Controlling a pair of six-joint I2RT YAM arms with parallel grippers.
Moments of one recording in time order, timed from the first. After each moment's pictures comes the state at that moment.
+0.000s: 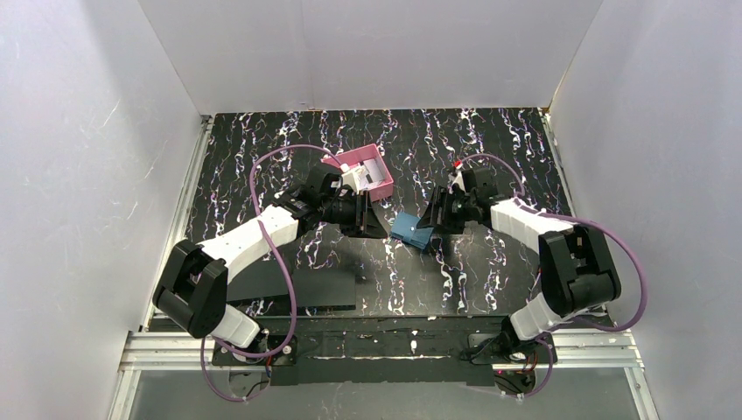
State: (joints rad) left arm -0.60 1.48 0.98 -0.24 0.64 -0.65; right arm 0.33 1.54 0.83 -0.23 -0.47 0.49
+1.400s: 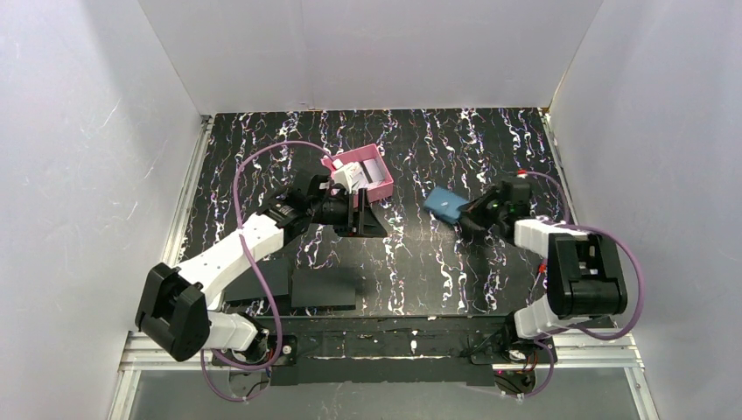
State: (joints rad) left arm -0.60 1.34 0.96 -0.28 0.65 -0.64; right arm 0.11 1.53 0.61 0.22 -0.31 0.87
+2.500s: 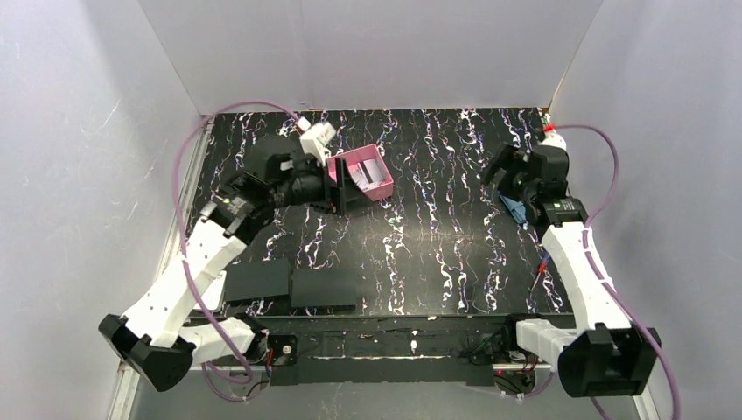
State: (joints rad) left arm -0.59 1.14 1.26 -0.60 0.47 -0.52; right arm 0.03 1.10 0.91 -0.37 0.05 0.48
